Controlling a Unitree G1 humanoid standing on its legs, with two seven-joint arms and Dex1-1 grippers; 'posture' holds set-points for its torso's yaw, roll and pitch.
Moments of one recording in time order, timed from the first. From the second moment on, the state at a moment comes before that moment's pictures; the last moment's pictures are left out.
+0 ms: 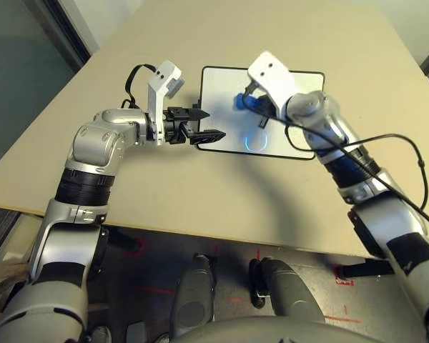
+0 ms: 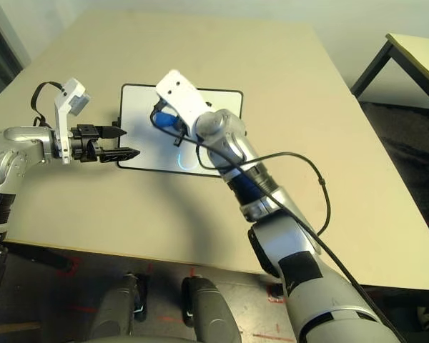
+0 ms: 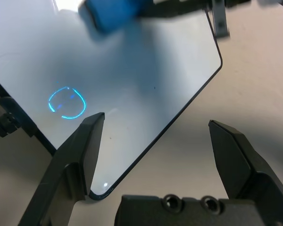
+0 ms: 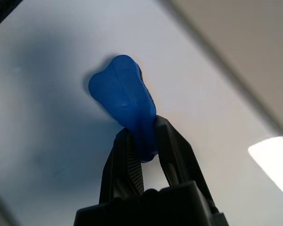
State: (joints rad) left arm -0.76 0.65 -0.10 0.14 -0.38 0.76 -1.01; right arm -1.08 -0.29 0.38 0.44 -0.35 0.54 0.65
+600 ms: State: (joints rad) left arm -0.76 0.64 -0.10 0.15 -0.38 0.75 -1.01; right arm -0.86 -0.31 0.44 0.18 -0.37 0.62 0.72
